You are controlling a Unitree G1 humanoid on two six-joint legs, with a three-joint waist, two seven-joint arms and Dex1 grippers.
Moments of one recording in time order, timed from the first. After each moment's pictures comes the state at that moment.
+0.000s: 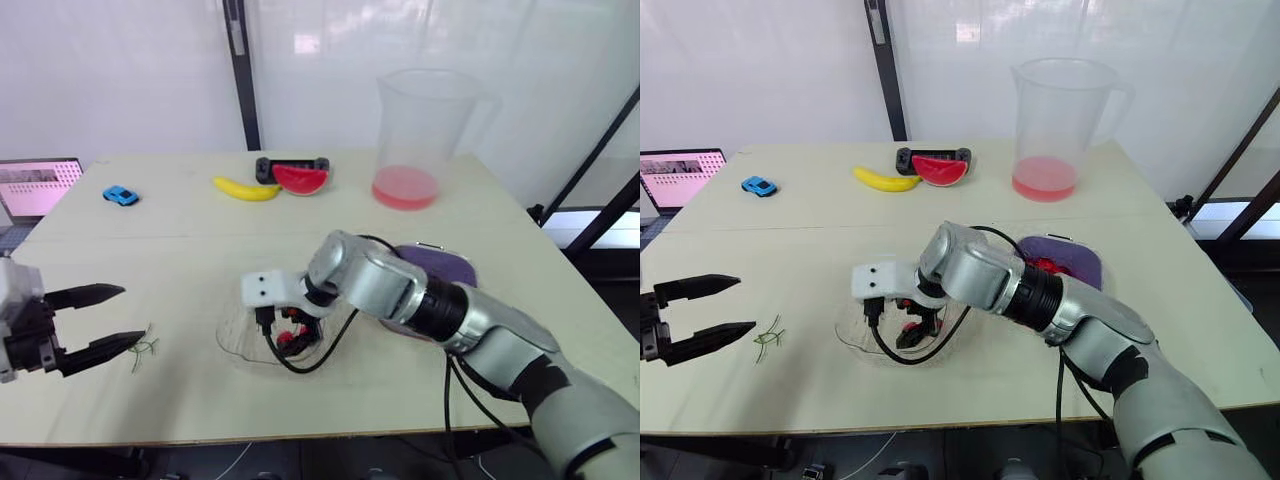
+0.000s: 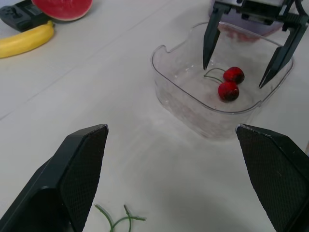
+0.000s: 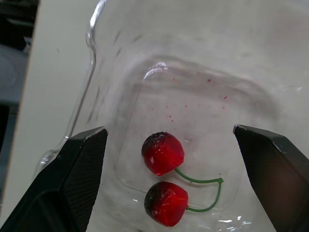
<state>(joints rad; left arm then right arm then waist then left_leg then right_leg) 0.18 0.99 0.76 -0.25 -0.68 0.47 -1.24 -1.27 -0.35 0.91 0.01 0.09 0.99 1.12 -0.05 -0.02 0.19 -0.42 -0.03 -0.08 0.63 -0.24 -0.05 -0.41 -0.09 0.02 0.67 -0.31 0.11</state>
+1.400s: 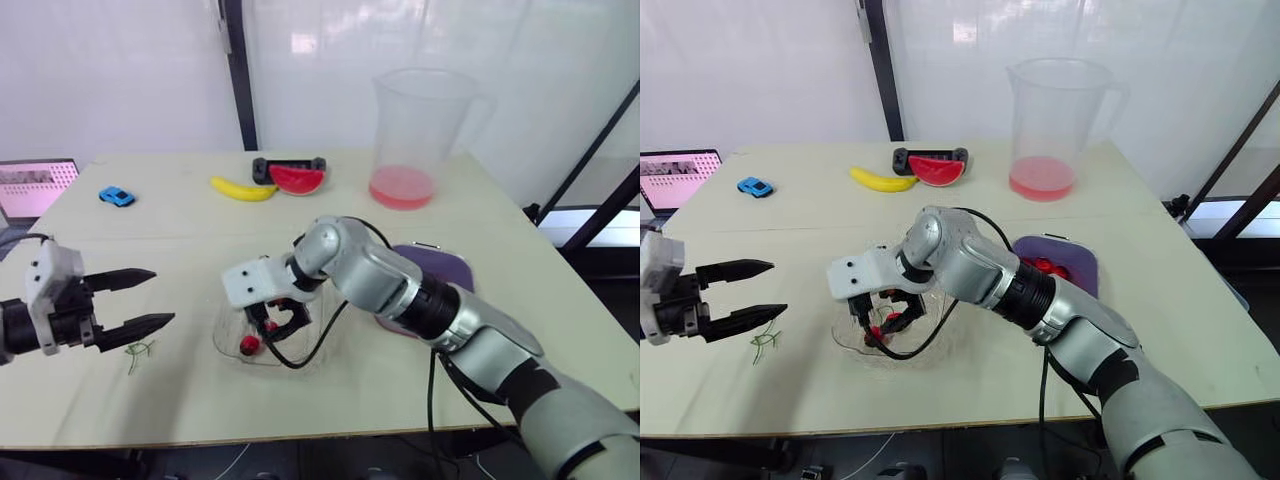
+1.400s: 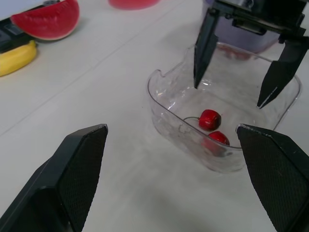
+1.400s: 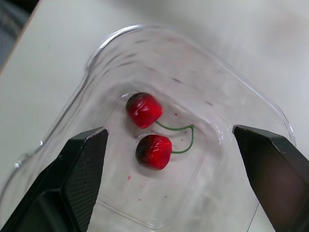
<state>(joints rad) -0.02 0.99 0.56 -0.18 -0.66 0.47 -1.23 -1.26 -0.27 0.77 0.05 -0.12 0.78 1.25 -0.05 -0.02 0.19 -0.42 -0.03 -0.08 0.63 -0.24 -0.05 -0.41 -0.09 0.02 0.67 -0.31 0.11</state>
